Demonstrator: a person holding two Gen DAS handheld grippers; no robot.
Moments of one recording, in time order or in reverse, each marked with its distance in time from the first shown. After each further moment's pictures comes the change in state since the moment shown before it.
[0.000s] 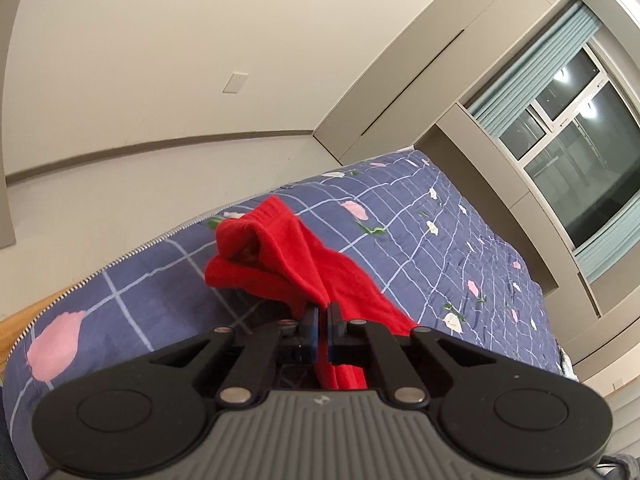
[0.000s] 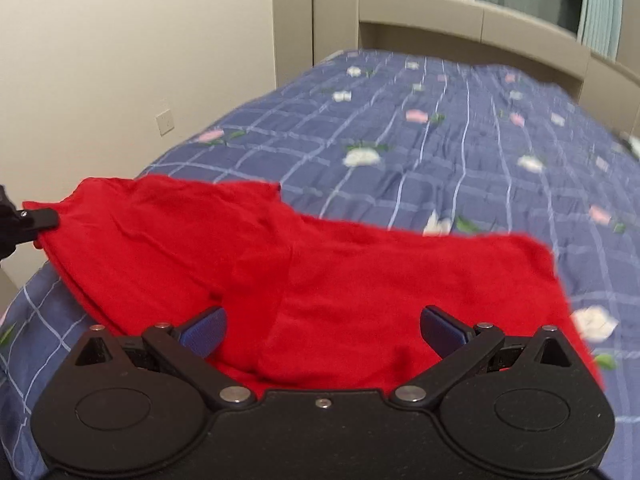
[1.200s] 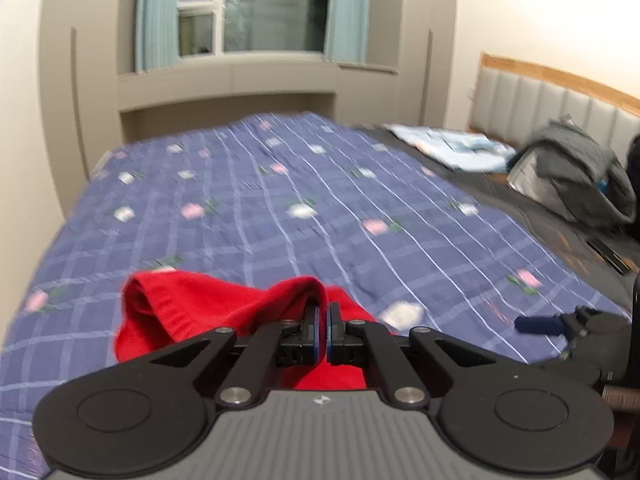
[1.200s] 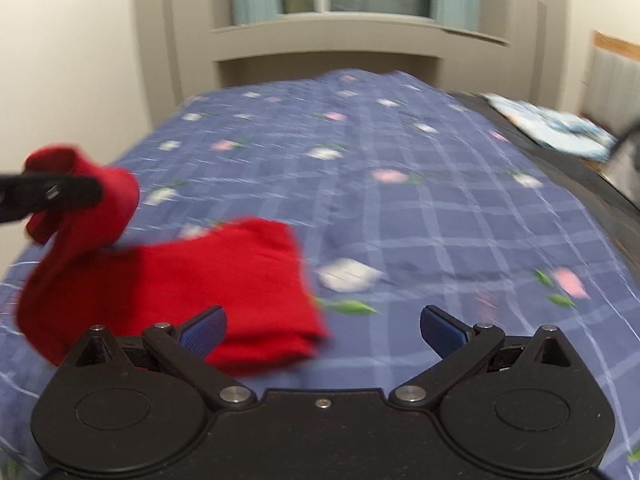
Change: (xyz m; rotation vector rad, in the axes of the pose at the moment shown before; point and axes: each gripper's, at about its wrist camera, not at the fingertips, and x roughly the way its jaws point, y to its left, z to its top) left arm -0.019 -0.276 -0.171 1.033 0.197 -0.399; right arm -0.086 -0.179 -0.075 0.307 -0.077 -0.268
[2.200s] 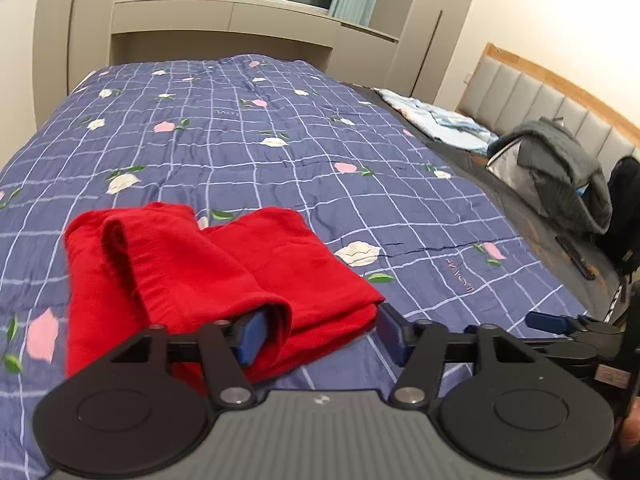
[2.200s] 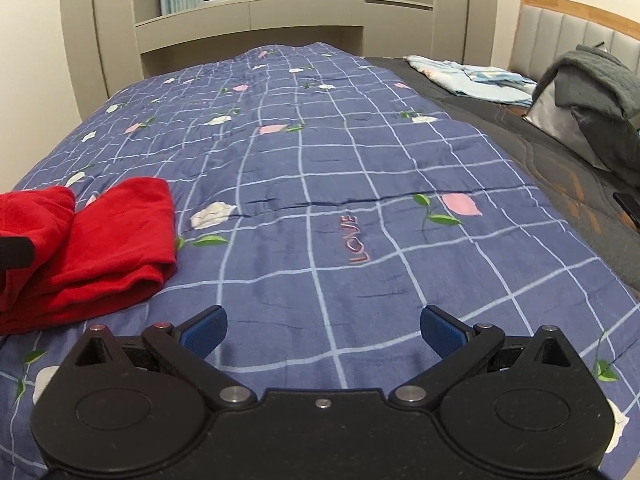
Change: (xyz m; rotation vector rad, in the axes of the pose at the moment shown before) left arm 0.004 0.012 -0.039 -0.184 0.117 -0.111; right arm -0.011 -0.072 -0.045 0.083 0.050 -0.136
